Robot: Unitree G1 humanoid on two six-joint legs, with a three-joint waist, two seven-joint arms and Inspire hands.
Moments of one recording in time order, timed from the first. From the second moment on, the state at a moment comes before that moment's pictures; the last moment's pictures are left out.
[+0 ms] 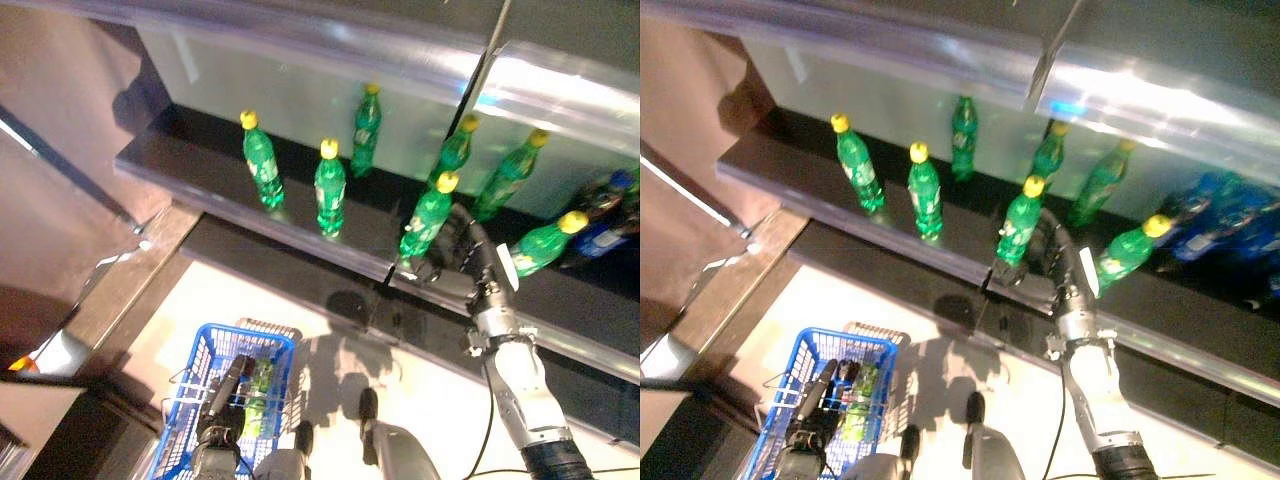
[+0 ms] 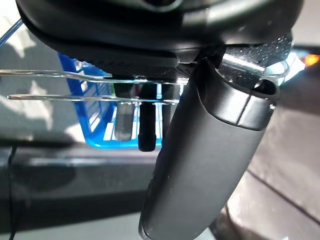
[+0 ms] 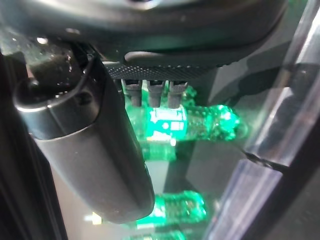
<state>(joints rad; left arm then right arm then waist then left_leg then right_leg) 0.04 0.10 0.03 0.75 -1.36 -0.20 -0.01 -0.10 -0.43 0.04 0.07 0.35 -0.26 -0.16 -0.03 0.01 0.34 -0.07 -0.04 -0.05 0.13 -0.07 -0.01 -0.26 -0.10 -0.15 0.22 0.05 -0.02</state>
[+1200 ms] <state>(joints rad) -0.12 0.13 -0.04 0.67 -1.42 -0.23 -0.05 -0.32 -0.44 -0.02 0.07 0.25 -0.40 -0.37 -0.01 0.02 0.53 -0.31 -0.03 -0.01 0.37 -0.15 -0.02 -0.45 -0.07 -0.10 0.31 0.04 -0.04</state>
